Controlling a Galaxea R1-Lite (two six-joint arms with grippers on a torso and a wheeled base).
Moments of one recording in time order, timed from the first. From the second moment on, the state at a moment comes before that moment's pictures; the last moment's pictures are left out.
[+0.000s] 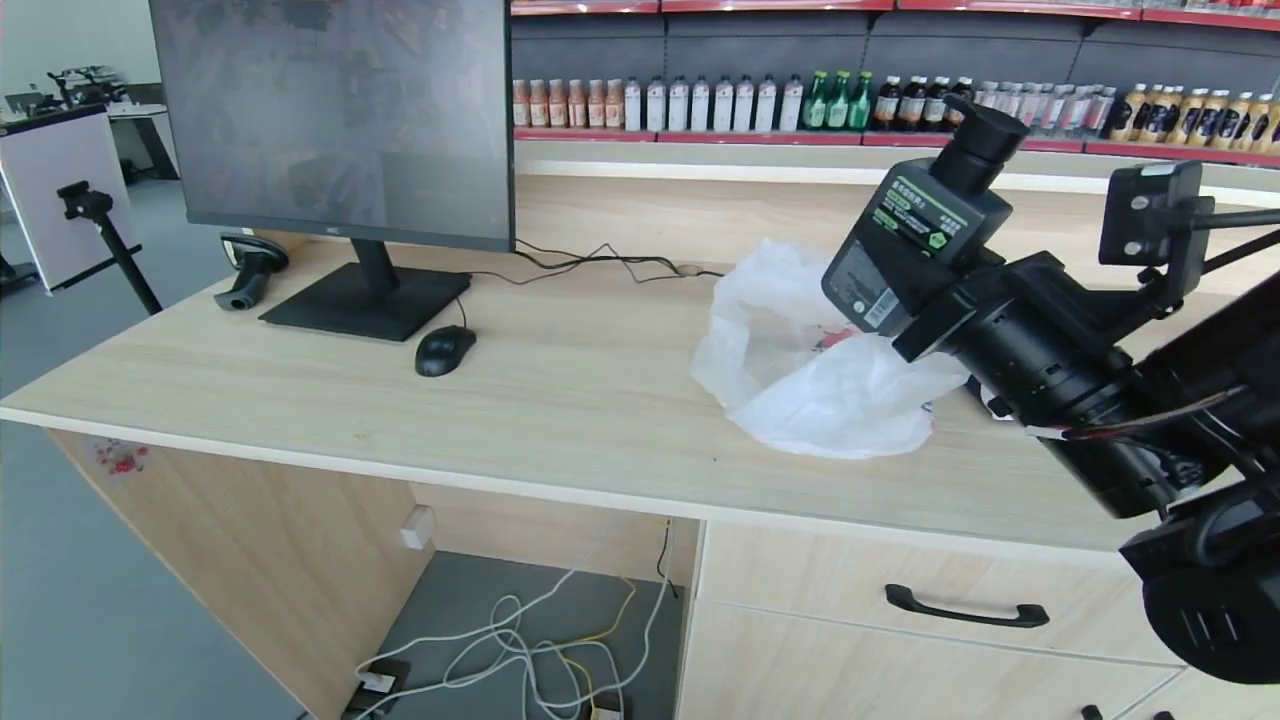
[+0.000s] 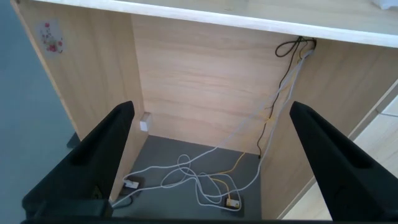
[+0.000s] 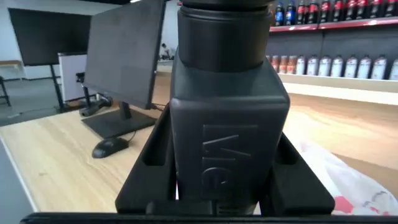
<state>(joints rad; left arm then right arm) 0.00 0.00 0.00 0.00 0.00 0.01 0.46 1.72 -0.67 -1.56 0.09 0.02</state>
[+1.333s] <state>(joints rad) 0.00 0.00 0.00 0.00 0.00 0.02 0.34 1.84 -1.22 -0.64 0.18 0.68</state>
